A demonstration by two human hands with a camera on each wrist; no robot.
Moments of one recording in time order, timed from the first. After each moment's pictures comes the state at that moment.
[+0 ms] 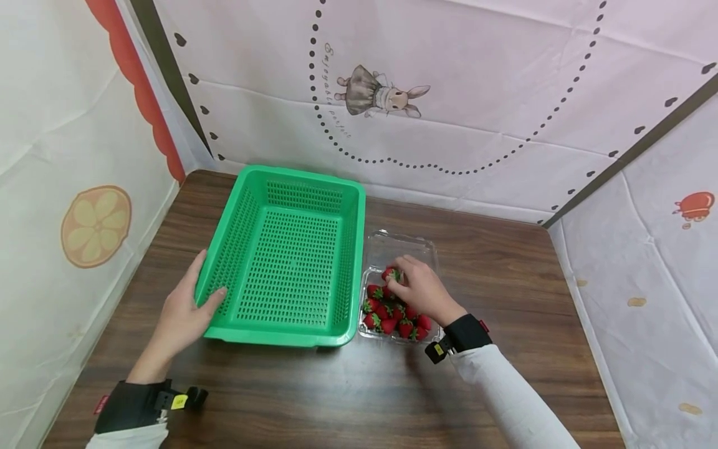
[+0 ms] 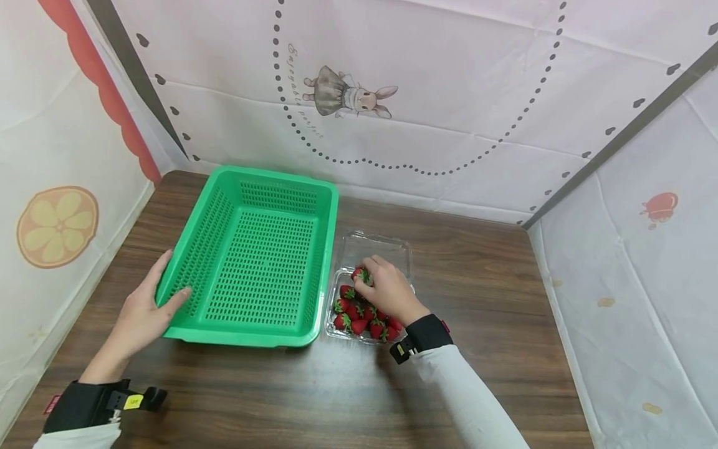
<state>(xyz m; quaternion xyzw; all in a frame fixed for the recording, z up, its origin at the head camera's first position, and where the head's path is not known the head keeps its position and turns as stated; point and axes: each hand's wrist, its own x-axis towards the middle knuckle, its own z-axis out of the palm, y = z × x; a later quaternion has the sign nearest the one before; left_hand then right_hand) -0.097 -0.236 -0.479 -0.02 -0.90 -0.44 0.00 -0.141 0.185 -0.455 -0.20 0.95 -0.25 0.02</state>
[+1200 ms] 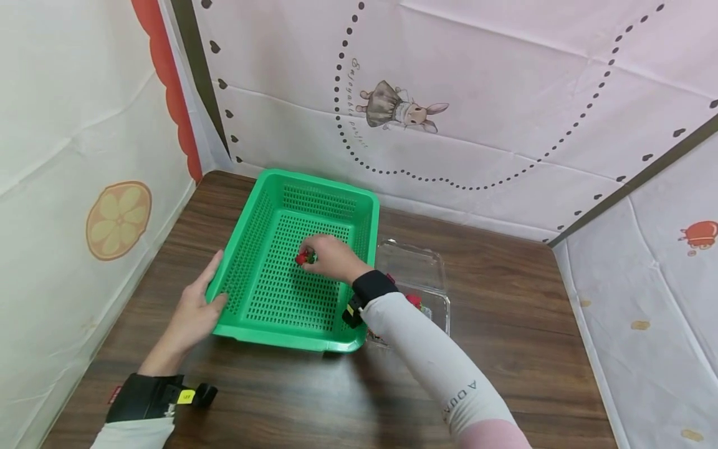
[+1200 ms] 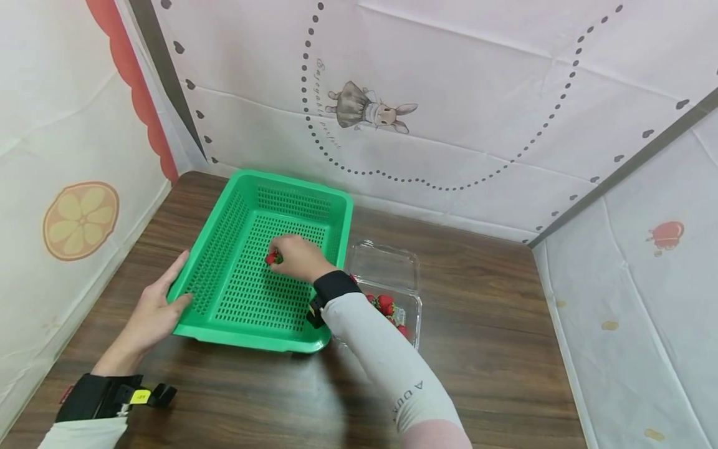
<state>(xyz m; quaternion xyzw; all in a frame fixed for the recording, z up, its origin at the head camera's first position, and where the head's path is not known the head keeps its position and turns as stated) -0.098 -0.248 -0.482 -0.01 -0.83 -0.55 -0.05 -0.211 0.008 -0.438 -0.33 0.92 -0.19 0.13</state>
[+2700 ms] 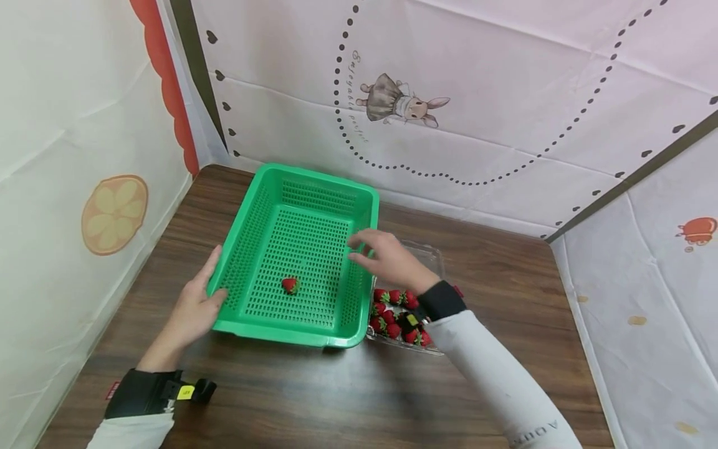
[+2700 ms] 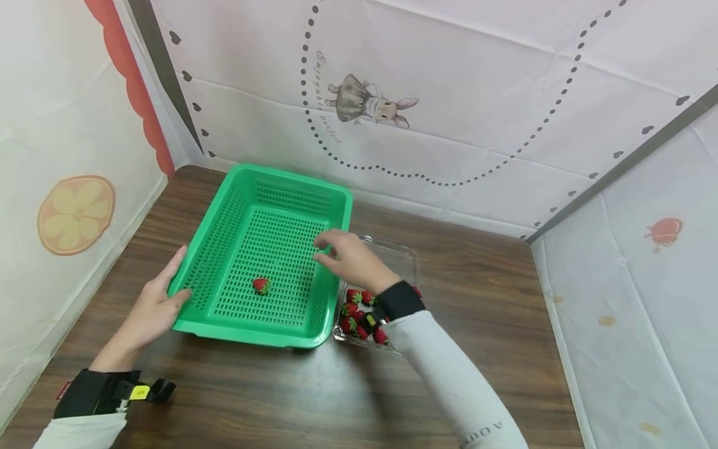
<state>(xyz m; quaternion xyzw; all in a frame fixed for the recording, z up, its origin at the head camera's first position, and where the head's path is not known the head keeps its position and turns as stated) -0.099 -0.247 -0.480 -0.03 -0.84 -0.54 -0.05 -0.181 0.094 -0.399 -0.30 0.91 -0.27 0.10</state>
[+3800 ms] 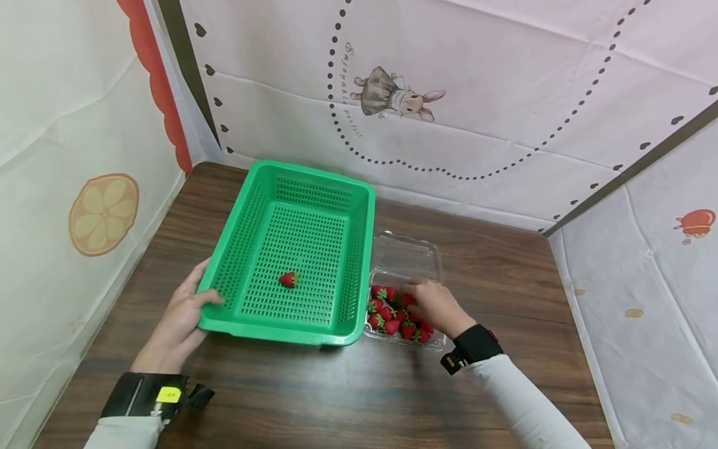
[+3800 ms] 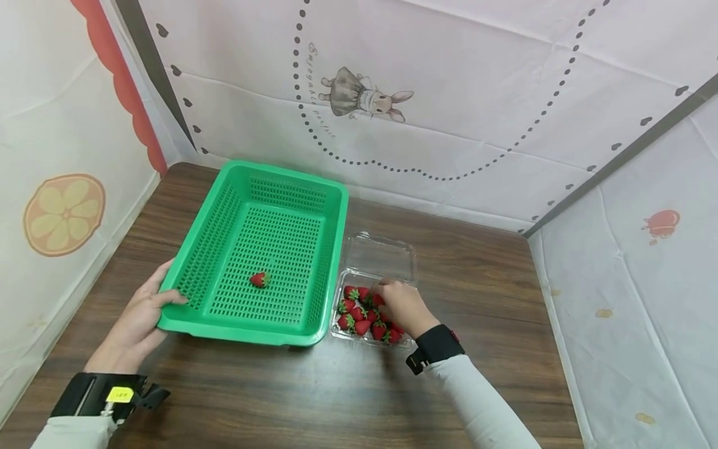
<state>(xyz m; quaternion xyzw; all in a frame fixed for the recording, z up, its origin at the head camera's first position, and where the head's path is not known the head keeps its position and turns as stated) -0.099 -0.247 -0.493 0.06 -0.57 -0.80 -0.16 -0.128 0.194 -0.469 -0.25 0.96 -0.08 0.07</state>
